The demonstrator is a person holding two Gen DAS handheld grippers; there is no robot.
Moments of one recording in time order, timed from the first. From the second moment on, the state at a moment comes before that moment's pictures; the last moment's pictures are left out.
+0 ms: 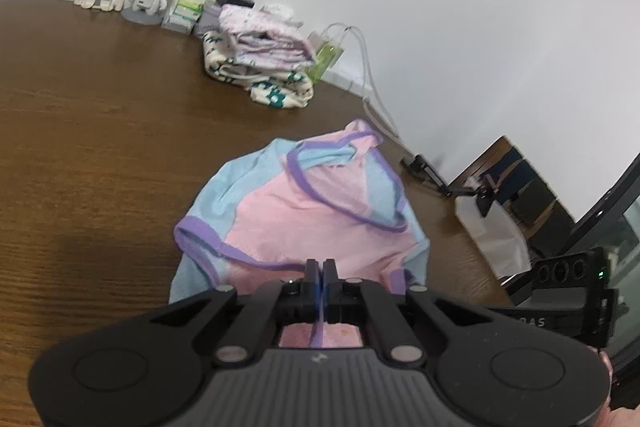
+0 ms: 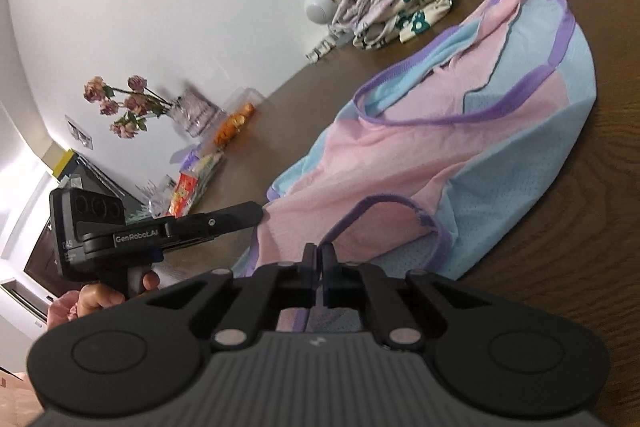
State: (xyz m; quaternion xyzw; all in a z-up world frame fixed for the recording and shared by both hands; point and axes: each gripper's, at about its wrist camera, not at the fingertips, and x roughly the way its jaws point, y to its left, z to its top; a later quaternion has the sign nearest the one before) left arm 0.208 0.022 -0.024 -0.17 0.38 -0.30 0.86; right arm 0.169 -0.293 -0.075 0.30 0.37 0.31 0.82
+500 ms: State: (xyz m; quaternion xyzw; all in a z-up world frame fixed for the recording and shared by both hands) left arm 0.194 0.032 -0.003 -0.17 0.35 -0.31 0.87; right arm 0.153 -0.307 -0.067 0.29 0.34 0.29 0.85
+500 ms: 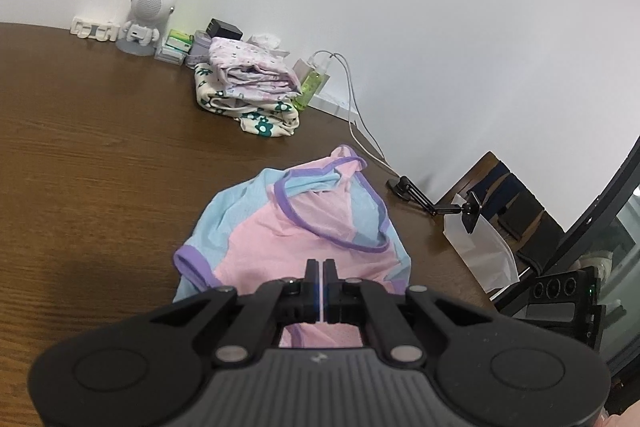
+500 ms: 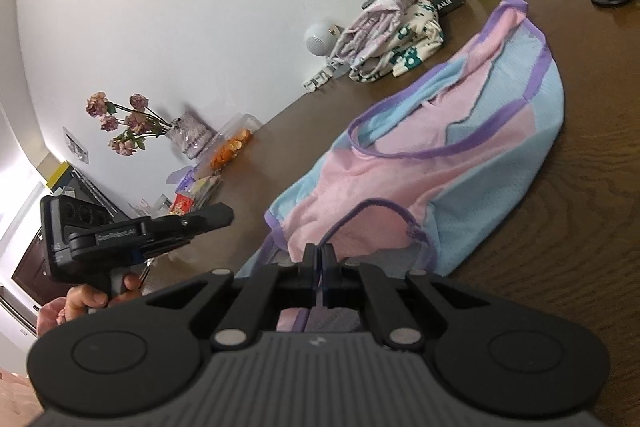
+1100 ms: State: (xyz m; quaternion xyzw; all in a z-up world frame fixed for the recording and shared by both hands) left arm 0.148 0.037 -0.001 0.00 0.34 -0.30 0.89; right arm 0.154 -0.313 -0.057 0.28 0.33 0.28 0.86
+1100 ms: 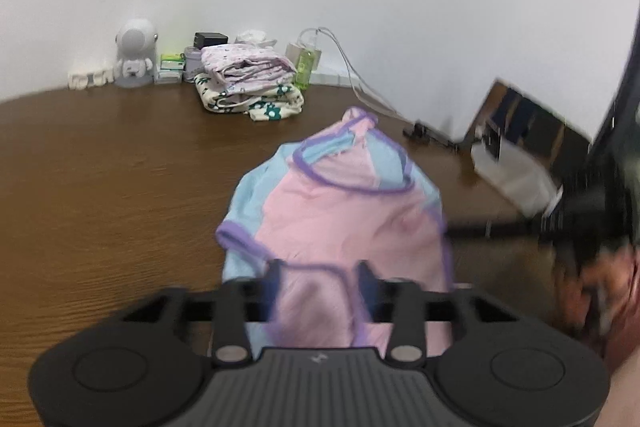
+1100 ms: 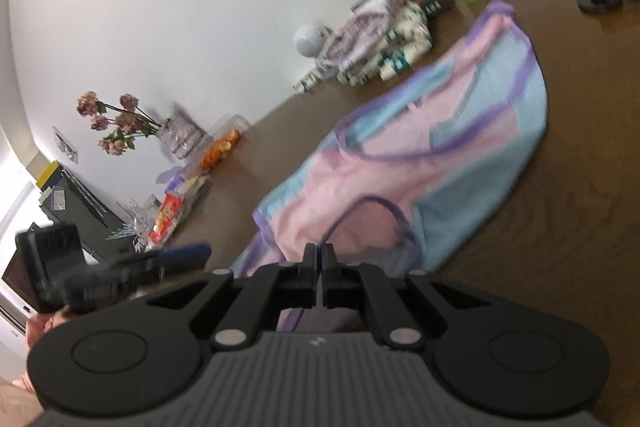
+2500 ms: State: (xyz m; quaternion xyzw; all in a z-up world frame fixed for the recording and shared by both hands) left arm 0.129 0.009 0.043 0.03 0.28 -0.32 0.91; right arm 0.049 -0.133 -0.016 -0.13 0.29 0.28 0.91
